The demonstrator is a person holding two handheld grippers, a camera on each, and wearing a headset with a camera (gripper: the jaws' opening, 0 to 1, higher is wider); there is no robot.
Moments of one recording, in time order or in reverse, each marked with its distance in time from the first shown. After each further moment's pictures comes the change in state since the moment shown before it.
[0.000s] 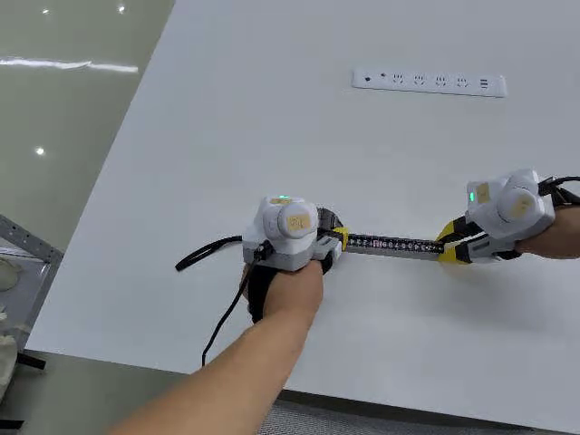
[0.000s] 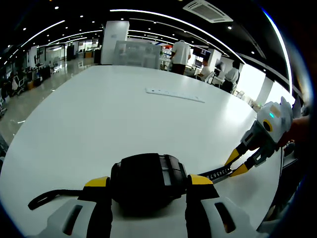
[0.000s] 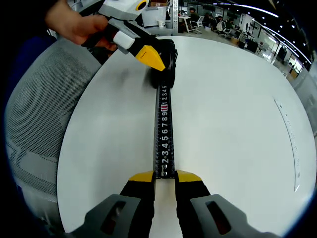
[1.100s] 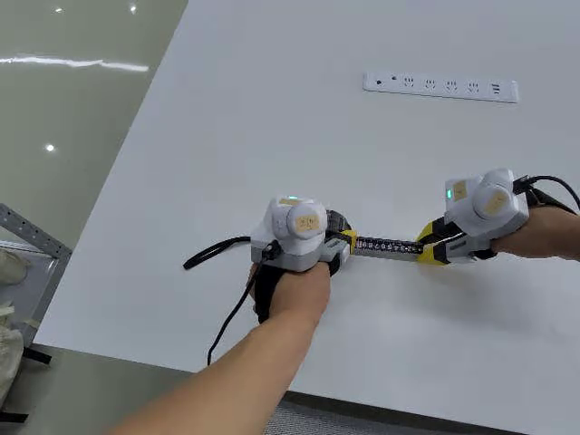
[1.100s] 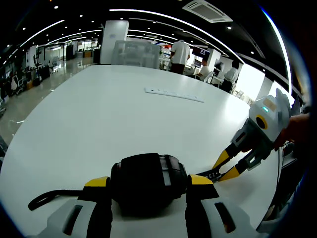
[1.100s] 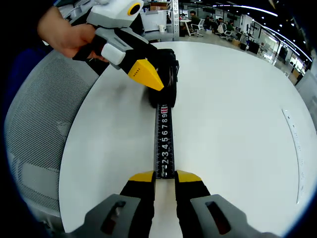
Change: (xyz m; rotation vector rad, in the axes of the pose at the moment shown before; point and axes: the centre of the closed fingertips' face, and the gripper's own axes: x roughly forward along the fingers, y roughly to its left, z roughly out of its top) left arm 0.000 0.000 0.000 -0.001 0.004 -0.009; right arm 0.021 -0.002 0.038 0.012 -0.037 0.035
